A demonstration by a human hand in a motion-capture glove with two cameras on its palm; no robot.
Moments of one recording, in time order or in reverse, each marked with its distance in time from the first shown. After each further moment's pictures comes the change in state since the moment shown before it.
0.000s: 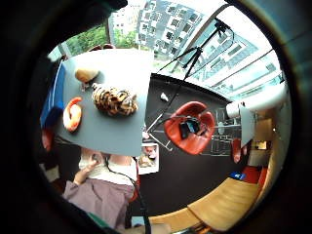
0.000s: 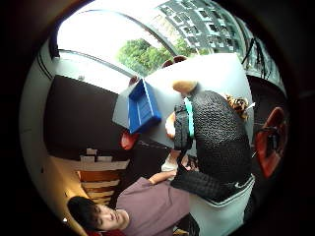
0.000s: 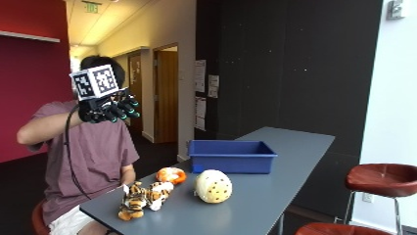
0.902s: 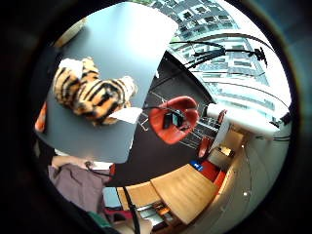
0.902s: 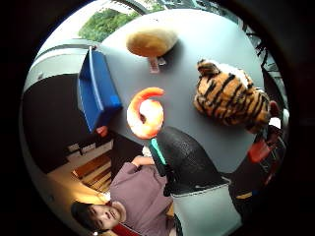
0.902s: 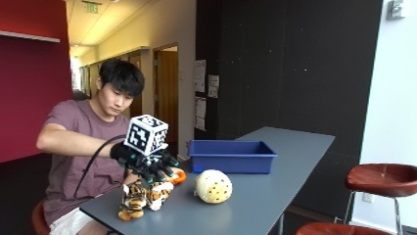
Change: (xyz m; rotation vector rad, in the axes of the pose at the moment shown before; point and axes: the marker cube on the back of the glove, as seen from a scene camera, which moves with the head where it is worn) arm 0.015 -0.088 0.159 -0.461 0.232 -0.010
